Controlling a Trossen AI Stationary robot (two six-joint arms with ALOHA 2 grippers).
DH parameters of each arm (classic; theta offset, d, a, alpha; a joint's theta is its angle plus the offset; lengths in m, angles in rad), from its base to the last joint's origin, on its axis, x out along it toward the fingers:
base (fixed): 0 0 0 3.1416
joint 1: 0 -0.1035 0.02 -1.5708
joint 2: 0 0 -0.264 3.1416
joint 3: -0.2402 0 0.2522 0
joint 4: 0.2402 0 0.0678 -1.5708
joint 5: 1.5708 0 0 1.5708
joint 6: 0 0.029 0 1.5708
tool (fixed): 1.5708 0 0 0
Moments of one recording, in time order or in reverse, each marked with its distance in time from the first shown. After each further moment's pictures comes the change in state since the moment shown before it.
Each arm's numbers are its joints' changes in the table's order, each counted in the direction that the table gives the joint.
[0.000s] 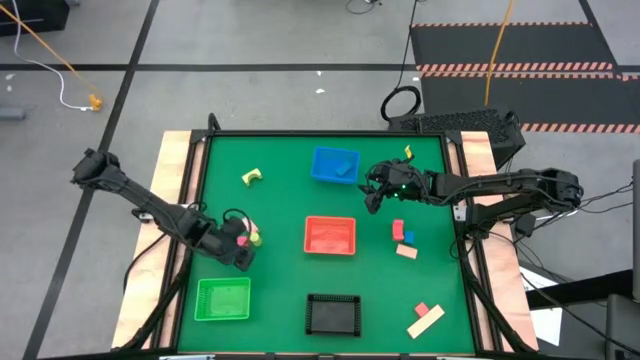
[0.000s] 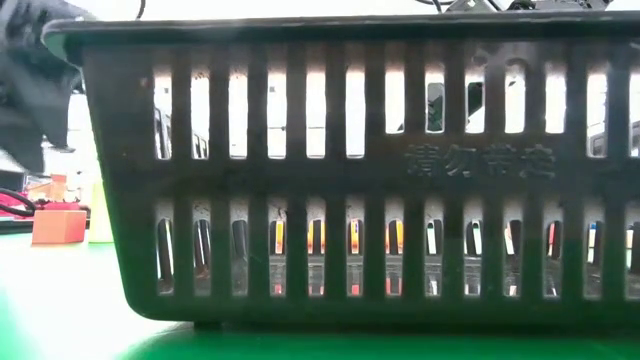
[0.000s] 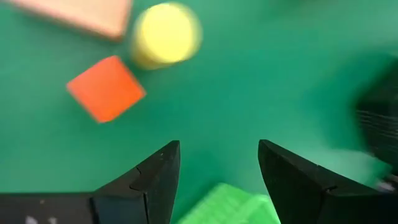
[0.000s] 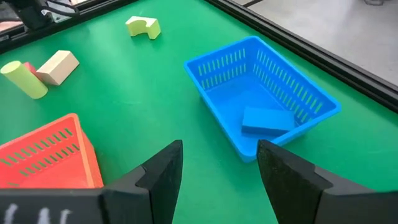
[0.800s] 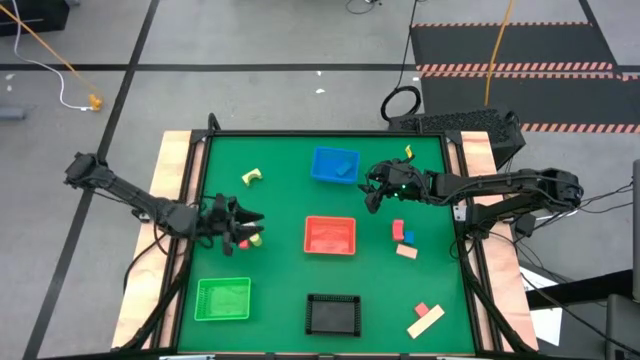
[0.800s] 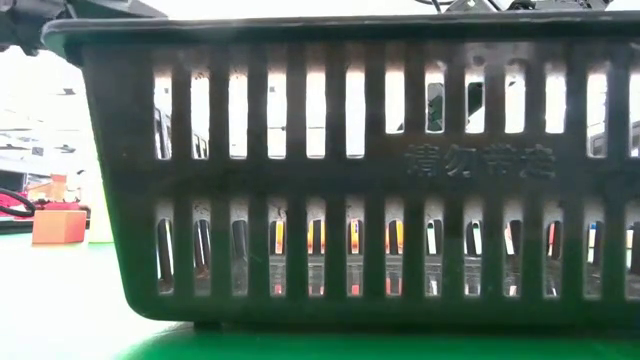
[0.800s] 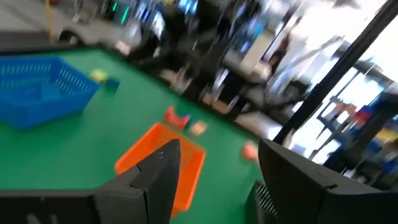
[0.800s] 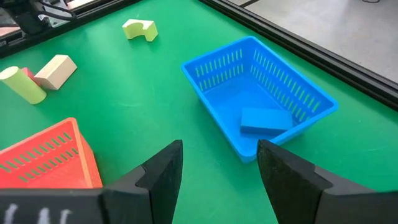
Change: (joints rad) left arm -0.062 0.415 0.399 -1.045 -0.385 0.948; right arm 0.000 0.000 0.000 -0.001 0.010 0.032
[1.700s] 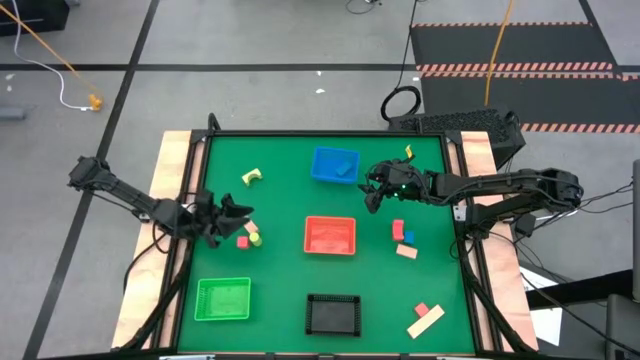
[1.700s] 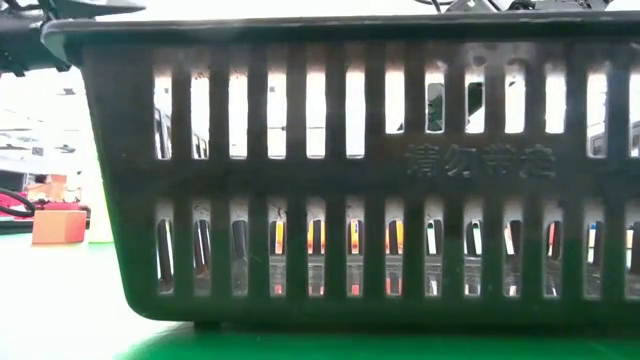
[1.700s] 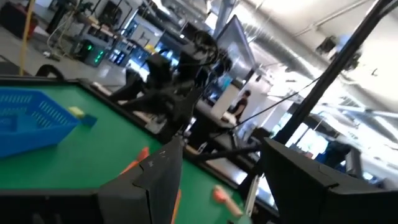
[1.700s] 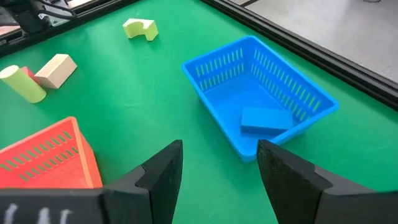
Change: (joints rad) left arm 0.000 0.192 0.236 -0.368 0.008 0.058; right arm 0.000 0.000 0.000 0.001 -0.002 -0.008
